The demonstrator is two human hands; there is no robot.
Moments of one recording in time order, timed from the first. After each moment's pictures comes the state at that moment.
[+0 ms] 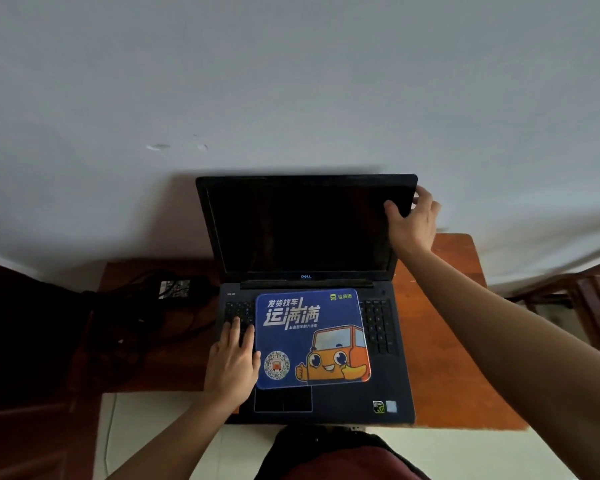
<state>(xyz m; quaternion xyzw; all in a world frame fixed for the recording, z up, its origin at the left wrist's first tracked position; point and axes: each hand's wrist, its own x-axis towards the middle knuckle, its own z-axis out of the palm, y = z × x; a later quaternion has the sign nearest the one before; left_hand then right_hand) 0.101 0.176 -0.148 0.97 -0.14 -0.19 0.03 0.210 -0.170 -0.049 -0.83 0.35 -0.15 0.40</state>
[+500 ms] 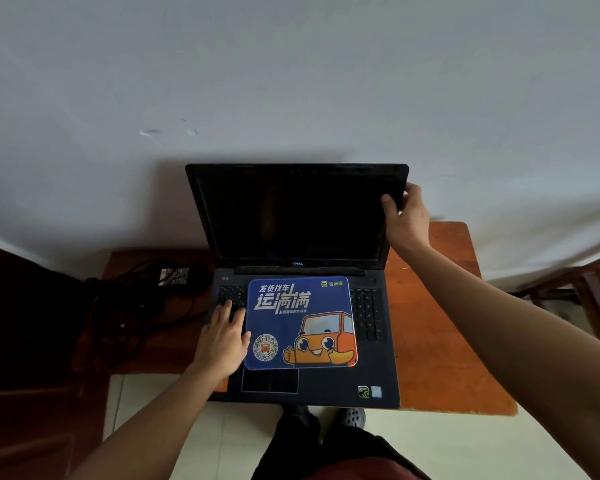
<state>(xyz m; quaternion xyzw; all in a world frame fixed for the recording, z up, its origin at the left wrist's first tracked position) 0.108 0.170 -0.145 0.97 -0.12 -0.22 -0.01 0.181 -0.186 -0.057 -0.83 0.26 -0.14 0.48</state>
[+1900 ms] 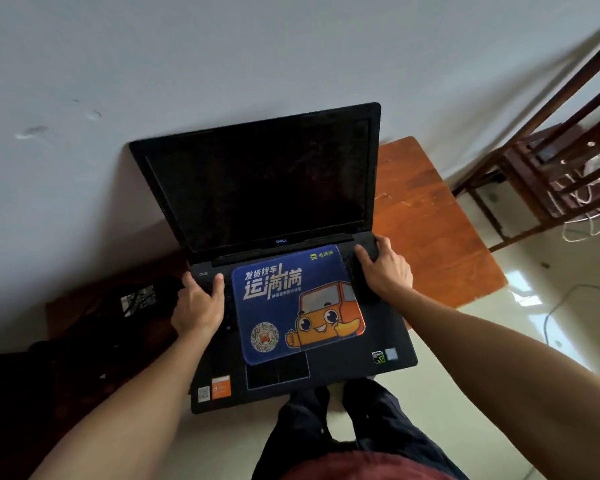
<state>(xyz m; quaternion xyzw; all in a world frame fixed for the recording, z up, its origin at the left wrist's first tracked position) 0.197 0.193 -0.173 0.97 0.06 -0.17 0.13 0.042 -0.103 -0.175 -0.83 0.49 0.06 0.25</state>
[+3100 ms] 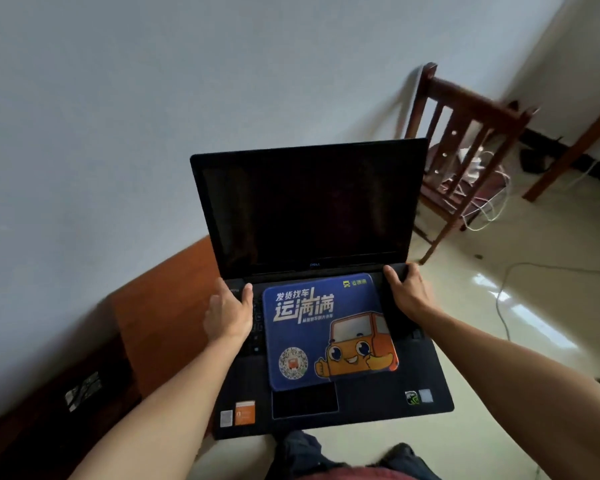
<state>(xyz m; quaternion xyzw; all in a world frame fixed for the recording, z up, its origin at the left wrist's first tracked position) 0.085 0.032 -0.097 0.97 -0.15 -0.12 0.16 -0.154 -0.198 -0.121 -0.71 0.61 -0.06 0.34</state>
